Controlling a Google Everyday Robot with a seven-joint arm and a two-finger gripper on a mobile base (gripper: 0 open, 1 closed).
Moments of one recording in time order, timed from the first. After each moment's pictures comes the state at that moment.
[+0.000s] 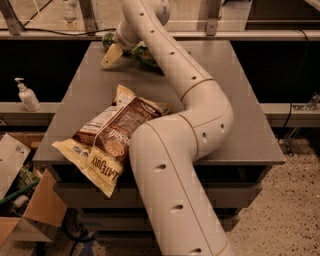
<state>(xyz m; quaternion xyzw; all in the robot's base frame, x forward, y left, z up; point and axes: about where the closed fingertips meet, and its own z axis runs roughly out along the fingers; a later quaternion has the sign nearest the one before) 0.920 0.139 0.851 -0.50 0.76 0.05 0.41</state>
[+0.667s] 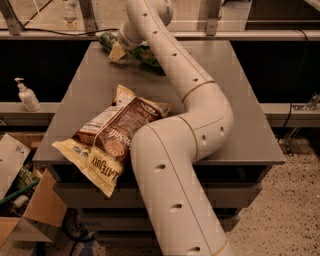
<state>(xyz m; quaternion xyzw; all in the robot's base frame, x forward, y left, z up) 0.921 0.131 0.849 -0.50 0.76 0.05 0.41</state>
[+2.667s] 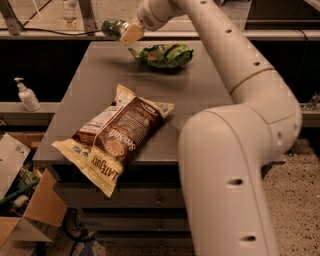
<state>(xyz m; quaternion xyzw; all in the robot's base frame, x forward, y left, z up) 0.849 0.075 0.943 -0.52 0.72 0.11 0.44</state>
